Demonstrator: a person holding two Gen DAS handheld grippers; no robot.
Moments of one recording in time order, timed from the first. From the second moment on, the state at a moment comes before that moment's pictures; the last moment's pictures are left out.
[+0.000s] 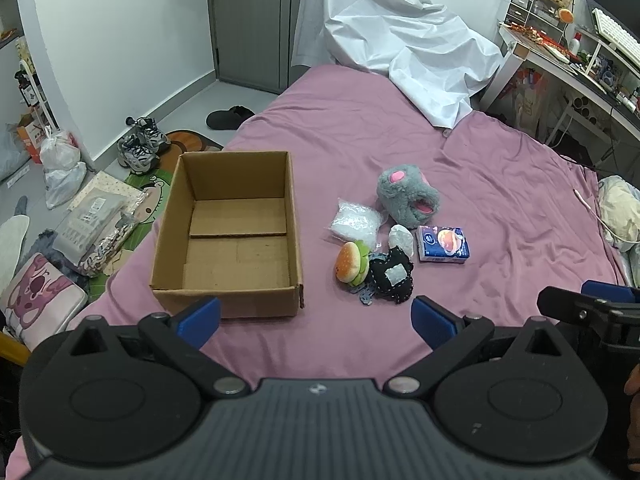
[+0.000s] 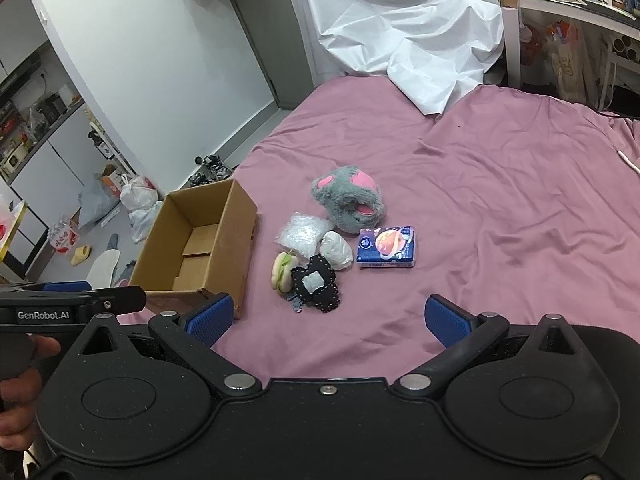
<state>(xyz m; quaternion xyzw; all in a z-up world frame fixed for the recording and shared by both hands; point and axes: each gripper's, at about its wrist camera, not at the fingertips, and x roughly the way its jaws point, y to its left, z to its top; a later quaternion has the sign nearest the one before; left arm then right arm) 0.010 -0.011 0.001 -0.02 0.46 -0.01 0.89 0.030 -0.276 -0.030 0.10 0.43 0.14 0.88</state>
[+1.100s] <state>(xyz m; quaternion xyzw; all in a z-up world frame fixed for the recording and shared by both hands) 0.079 -0.051 -0.056 -0.03 0.49 0.00 0.87 0.093 -0.325 -0.097 0.21 0.46 0.11 0.86</state>
